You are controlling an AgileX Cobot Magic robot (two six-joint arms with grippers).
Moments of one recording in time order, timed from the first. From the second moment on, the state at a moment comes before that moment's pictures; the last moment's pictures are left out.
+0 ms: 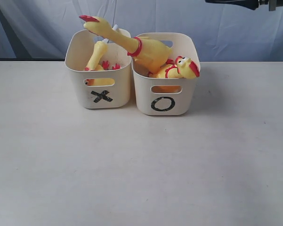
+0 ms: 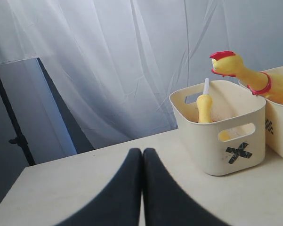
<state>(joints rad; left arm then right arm) 0.00 0.01 -0.37 -0.23 0.48 0.43 -0.05 1.49 -1.28 -1.76 -1.21 1.69</state>
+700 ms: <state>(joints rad) 0.00 0.01 -0.37 -0.23 0.48 0.43 -0.01 0.71 -1.28 -1.75 -1.08 1.69</state>
